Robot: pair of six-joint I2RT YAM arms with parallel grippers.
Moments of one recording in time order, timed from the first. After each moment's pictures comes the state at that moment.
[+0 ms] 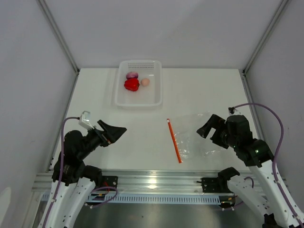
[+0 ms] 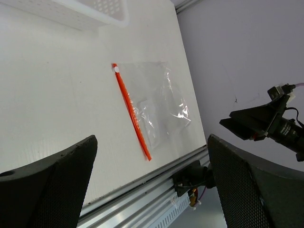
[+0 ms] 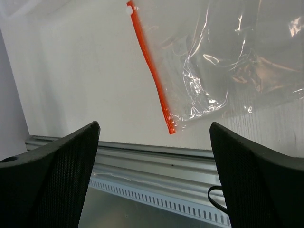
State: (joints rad) left arm -0.25 0.29 0.59 -0.54 0.35 -0.86; right arm 0.40 0.64 0.91 -0.95 0.00 0.78
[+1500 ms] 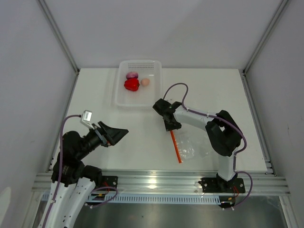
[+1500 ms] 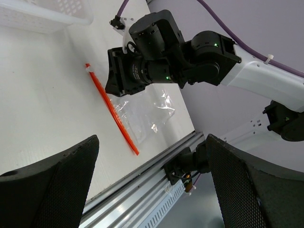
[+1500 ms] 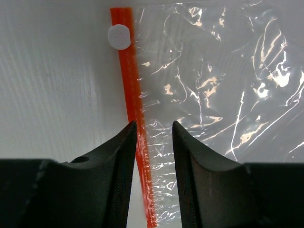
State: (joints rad) left arm -0.25 0.29 0.61 -0.47 0.48 -0.84; right arm 0.79 1.92 1.37 -0.77 0.37 0.54
